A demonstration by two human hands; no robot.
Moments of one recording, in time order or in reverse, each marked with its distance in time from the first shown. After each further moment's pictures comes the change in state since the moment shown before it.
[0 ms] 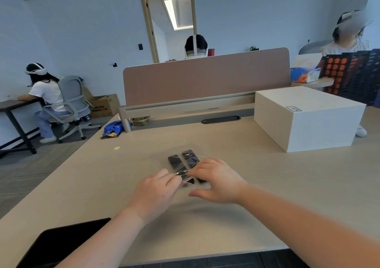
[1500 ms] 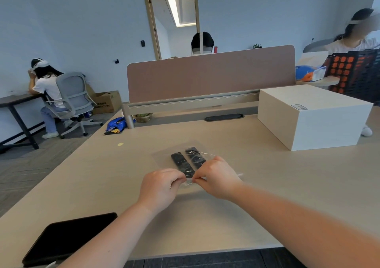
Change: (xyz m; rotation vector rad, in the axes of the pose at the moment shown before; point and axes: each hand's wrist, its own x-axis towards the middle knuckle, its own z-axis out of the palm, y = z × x) left_hand 0.003 0.002 0.005 -0.375 -0.148 -0.416; right_hand 0.017 -0.014 0.016 0.030 0.090 0.064
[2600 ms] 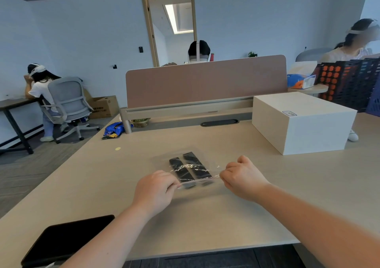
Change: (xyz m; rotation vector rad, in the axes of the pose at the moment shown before) left_hand -0.004 0.009 -0.016 0.044 -0.090 0.000; right_hand -0.043 0.056 -0.023 -0.585 -0.141 0.010
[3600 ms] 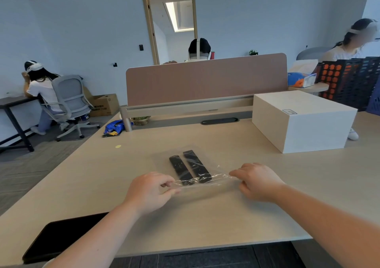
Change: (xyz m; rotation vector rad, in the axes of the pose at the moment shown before) left_hand -0.007 -0.007 -0.013 -0.067 -0.180 -0.098; right_hand -0.029 0.019 -0.004 0.264 -0.178 0.167
